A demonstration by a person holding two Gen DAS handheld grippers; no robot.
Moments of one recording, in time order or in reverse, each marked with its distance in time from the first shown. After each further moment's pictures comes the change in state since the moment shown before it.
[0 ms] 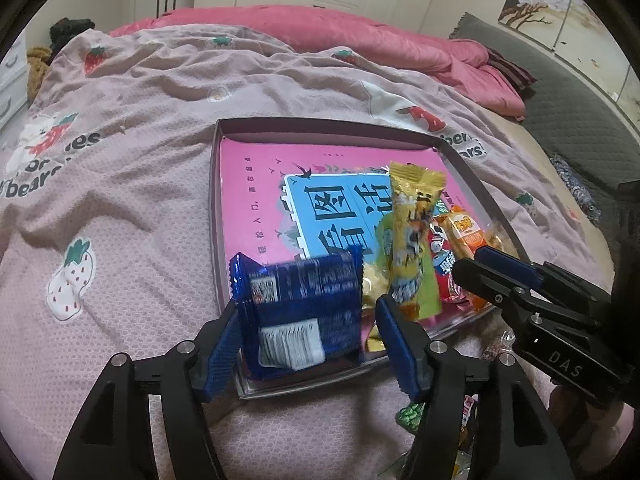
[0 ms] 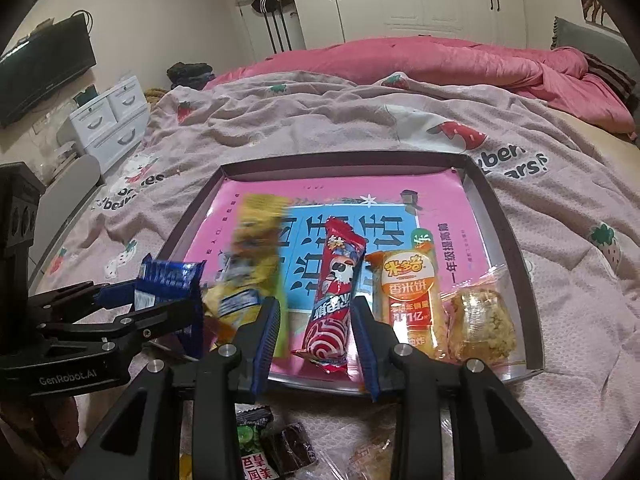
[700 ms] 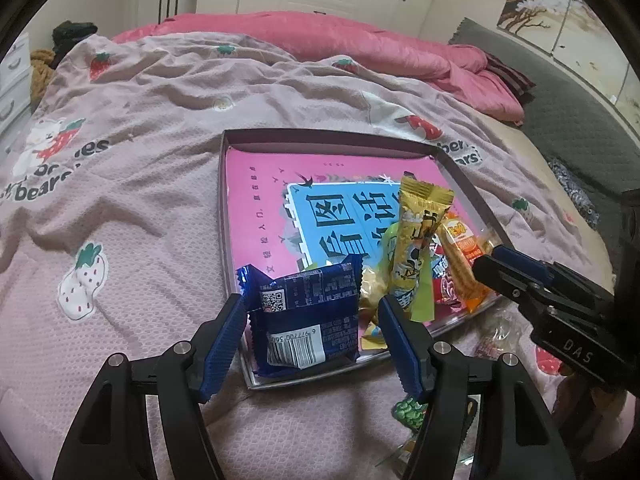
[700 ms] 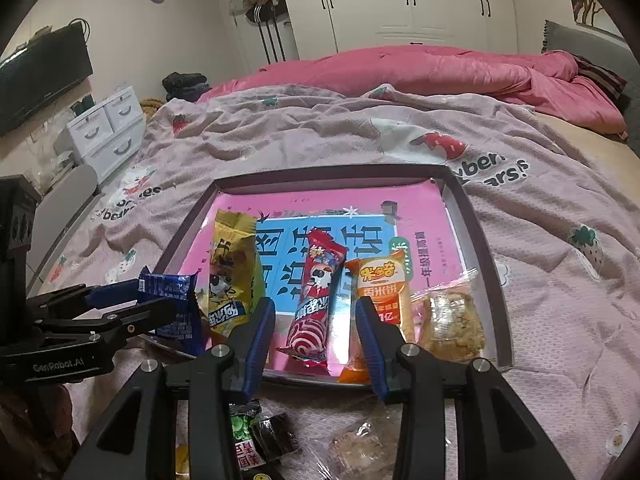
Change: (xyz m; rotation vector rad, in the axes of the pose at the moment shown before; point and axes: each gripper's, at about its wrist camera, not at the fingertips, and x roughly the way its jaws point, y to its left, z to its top) left arm -0.014 0.001 0.001 -0.002 -0.023 0.005; right arm -0.021 -0.011 0.001 0.014 -0.036 -0.017
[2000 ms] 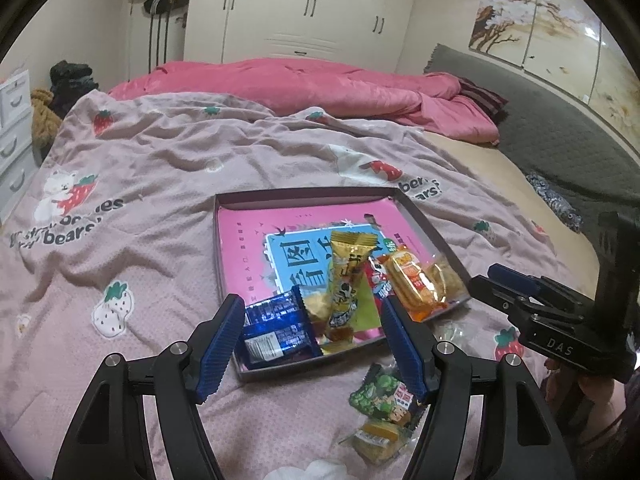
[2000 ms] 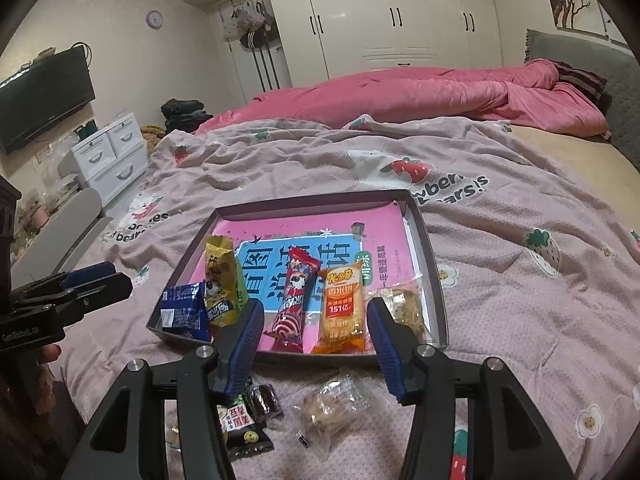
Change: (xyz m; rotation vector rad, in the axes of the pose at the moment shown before) left arm -0.072 -0.027 -0.002 0.071 -0.145 -0.025; right arm -0.062 -0.020 -0.012 0.023 -0.086 -0.003
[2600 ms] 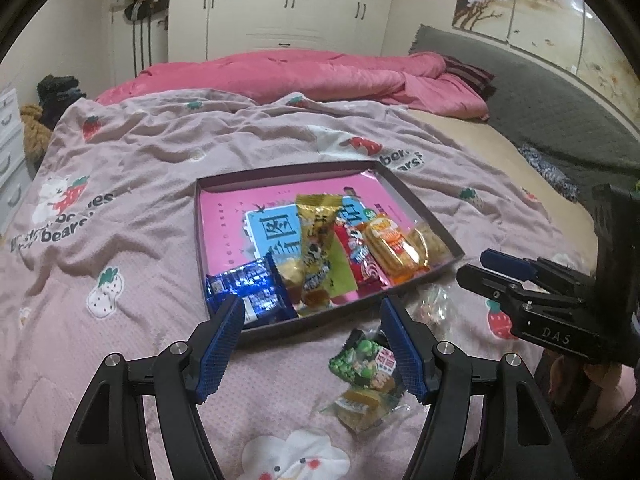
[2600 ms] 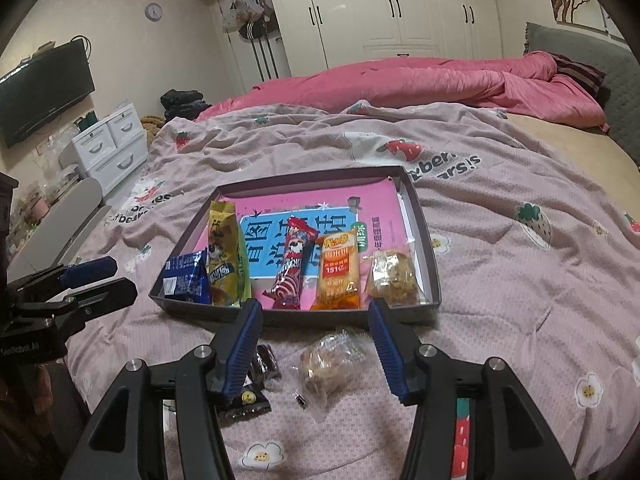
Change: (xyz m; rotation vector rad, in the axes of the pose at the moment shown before) left arm -0.007 -0.029 -0.025 0.080 0.041 0.005; right arm -0.012 -0.003 -0.025 0.004 0.039 -0.005
